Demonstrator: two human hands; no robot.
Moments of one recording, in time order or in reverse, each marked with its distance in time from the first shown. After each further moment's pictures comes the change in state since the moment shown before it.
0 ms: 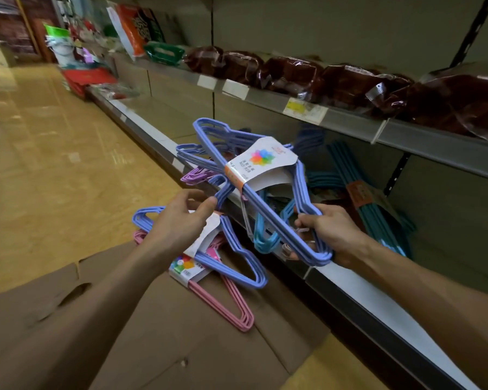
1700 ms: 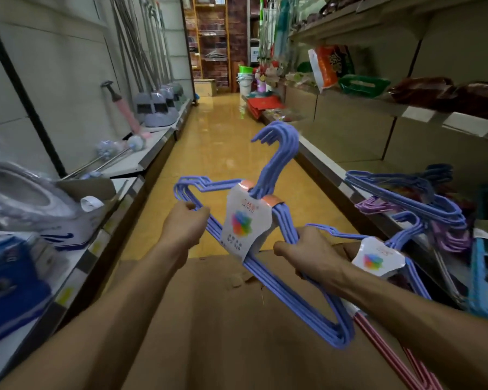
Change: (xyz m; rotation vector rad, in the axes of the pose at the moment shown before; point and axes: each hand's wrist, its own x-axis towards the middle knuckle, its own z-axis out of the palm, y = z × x) left_hand -0.087 -0.089 -0.275 -0.044 0.666 -0.346; right_hand -0.070 -0.027 0.326 -0.493 -0.570 -0.425
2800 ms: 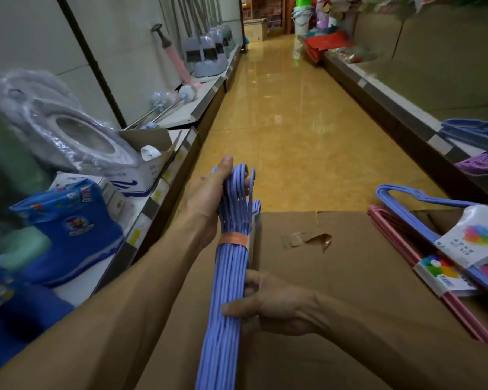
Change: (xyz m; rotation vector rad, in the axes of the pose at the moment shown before) left_hand 0.012 -0.060 -0.048 -0.469 0.021 -0.043; right_hand -0.025 0.018 0.185 0.573 -0.930 0.319
